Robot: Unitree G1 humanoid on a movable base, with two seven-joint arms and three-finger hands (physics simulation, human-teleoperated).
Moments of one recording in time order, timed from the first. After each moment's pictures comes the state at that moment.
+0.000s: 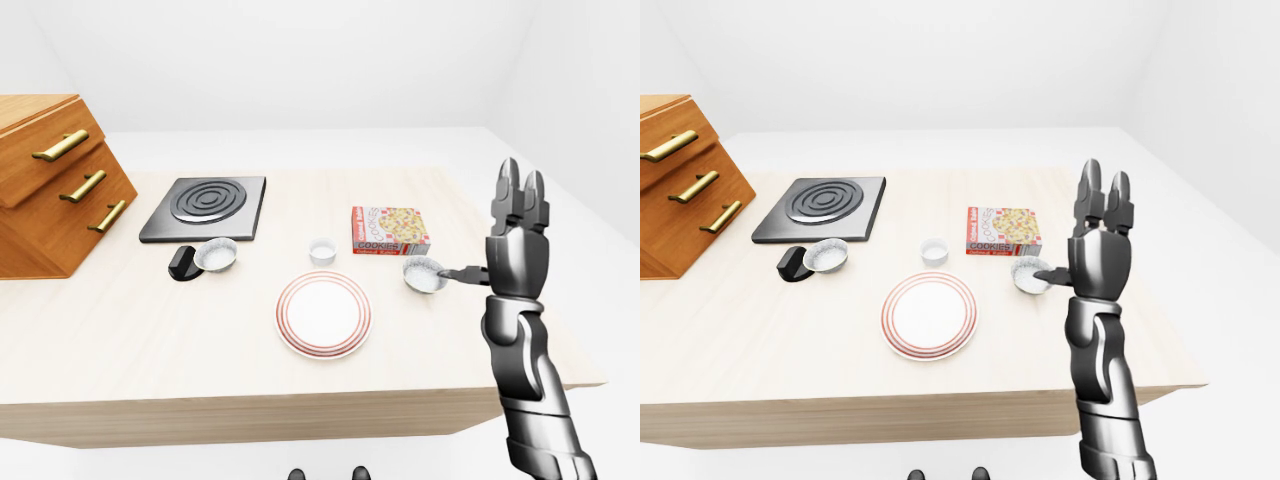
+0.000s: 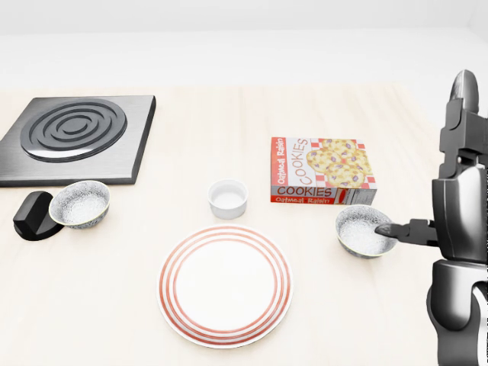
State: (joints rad) left arm 0.33 0.27 1.43 -0.17 -0.55 0.09 -0.27; right arm -0.18 -0.25 -0.19 -0.09 -0.86 -0.09 -0.33
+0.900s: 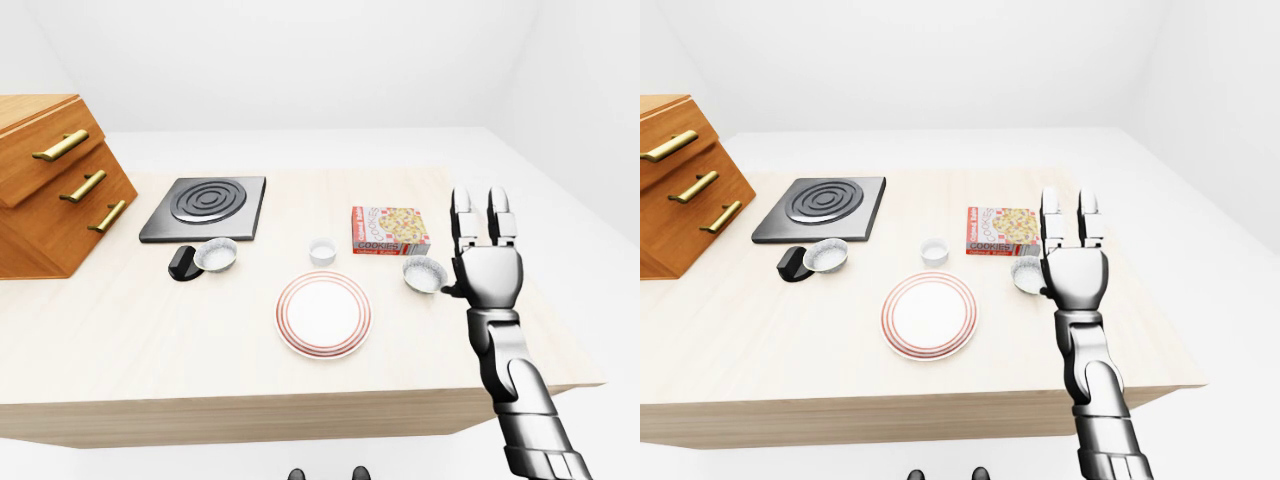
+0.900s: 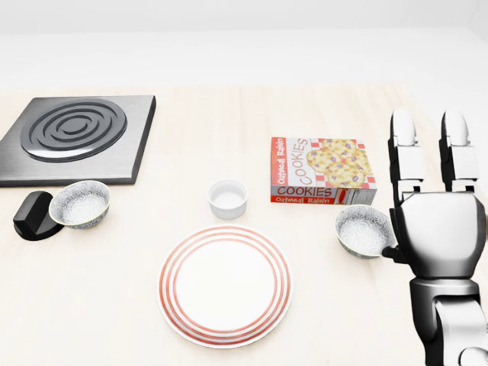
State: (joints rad) left arm 0.33 0.26 1.41 -0.14 -0.56 0.09 -0.27; right arm -0.16 -0.28 -0.11 0.05 -1.25 -0.09 -0.47
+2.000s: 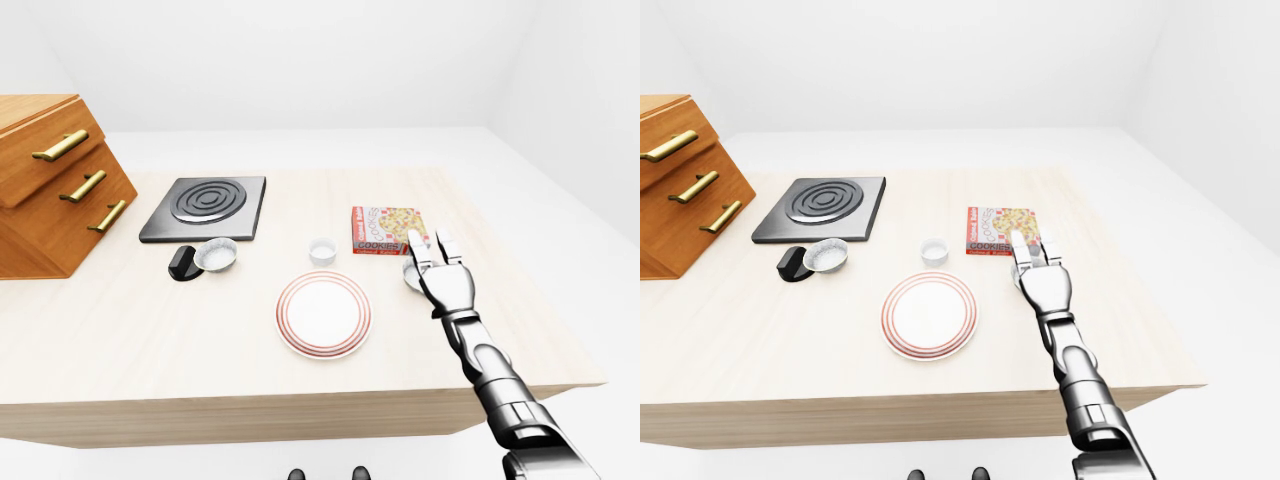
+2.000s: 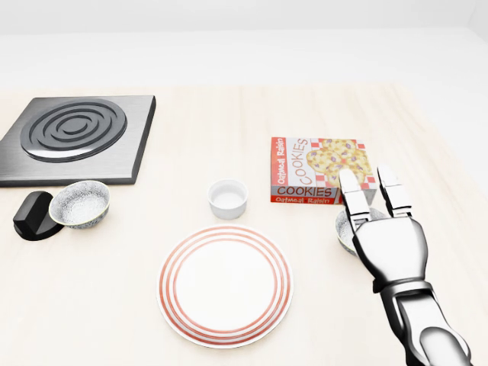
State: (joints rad) left arm 0.33 0.25 1.39 -0.14 -0.56 0.09 -0.25; right arm -0.36 -0.31 0.03 0.67 -1.40 -0.09 -0.52
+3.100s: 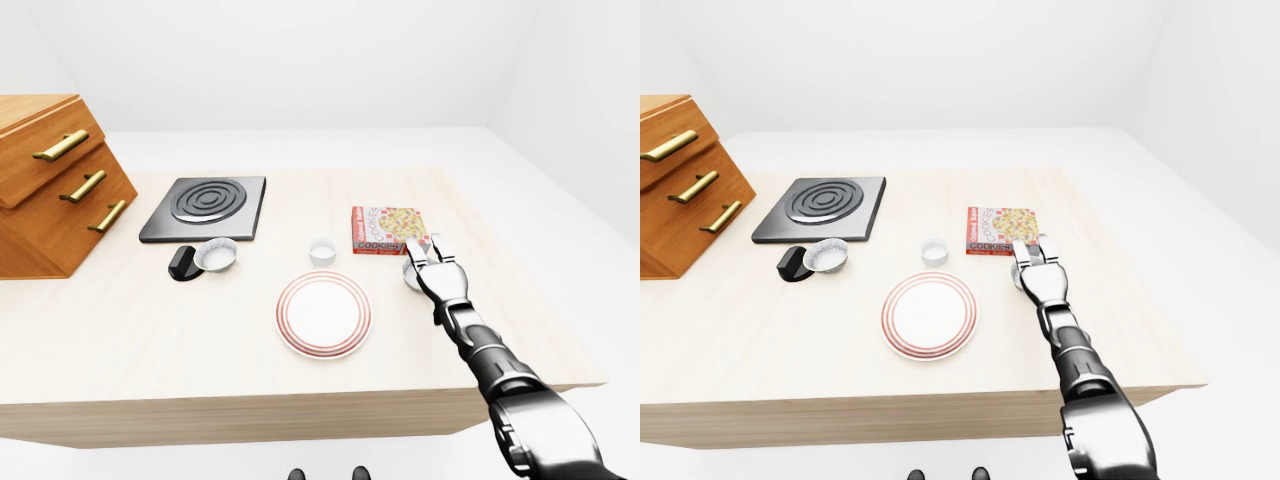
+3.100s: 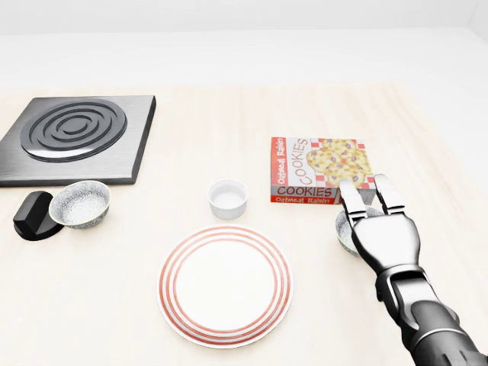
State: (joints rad) left arm 0.32 0.25 1.38 -0.18 -0.58 0.09 -0.25; right arm -0.62 -0.33 0.09 1.14 -1.36 -0.09 -0.52
